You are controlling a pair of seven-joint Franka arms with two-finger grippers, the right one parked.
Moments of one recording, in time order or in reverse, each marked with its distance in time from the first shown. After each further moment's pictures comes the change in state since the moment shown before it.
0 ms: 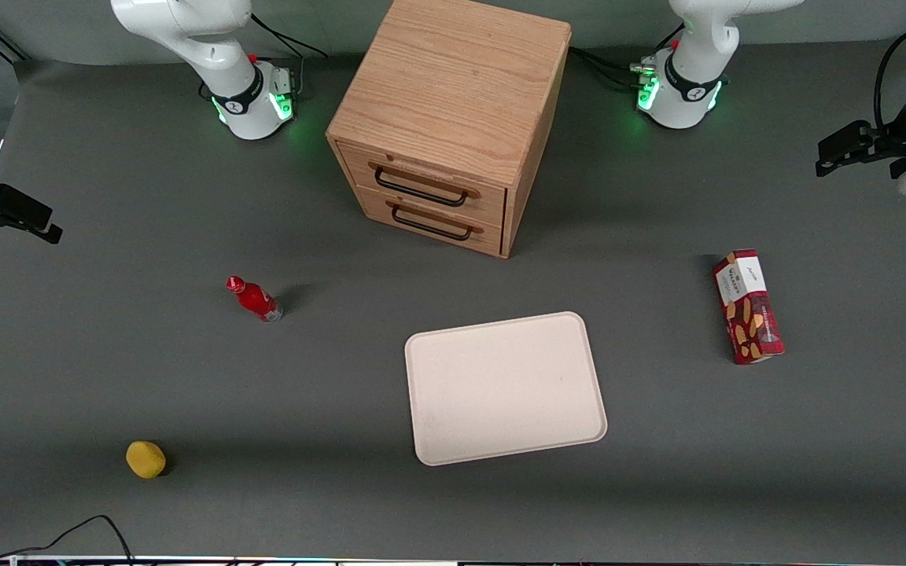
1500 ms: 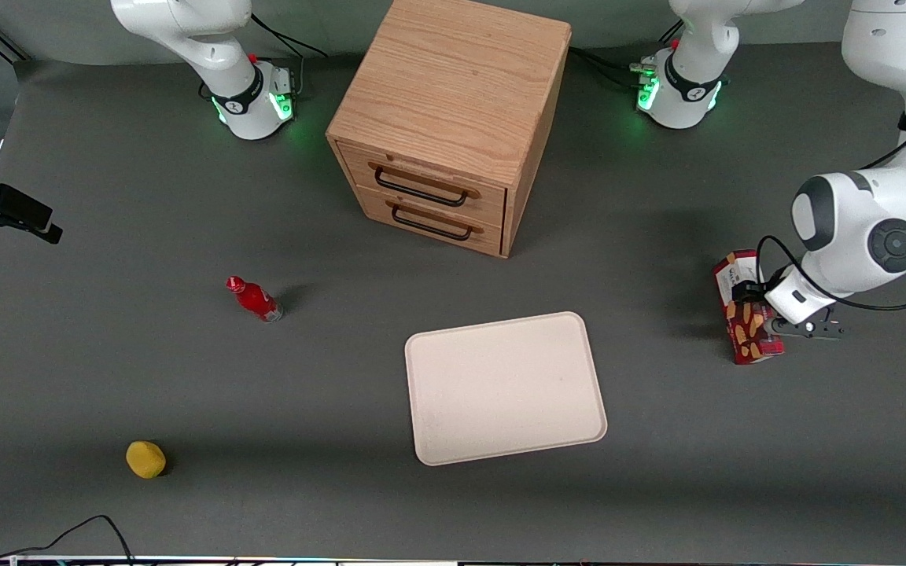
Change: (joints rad) arm 0.004 0.427 0.098 -0.516 0.009 1.020 0.121
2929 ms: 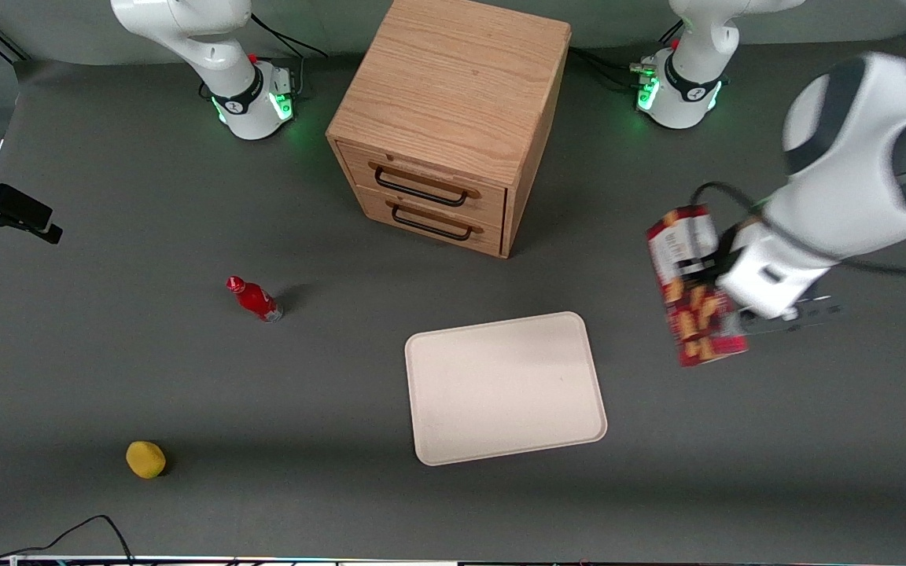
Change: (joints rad) arm -0.034 0.038 -0.463 0.760 -0.001 -0.707 -0.739
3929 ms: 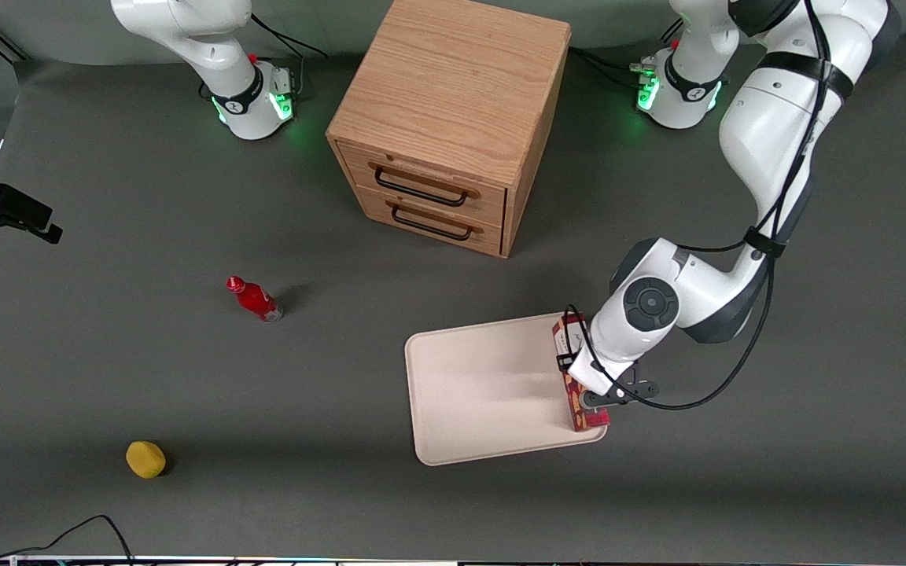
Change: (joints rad) arm -0.034 0.404 -0.067 -0.100 0.389 0.534 -0.230
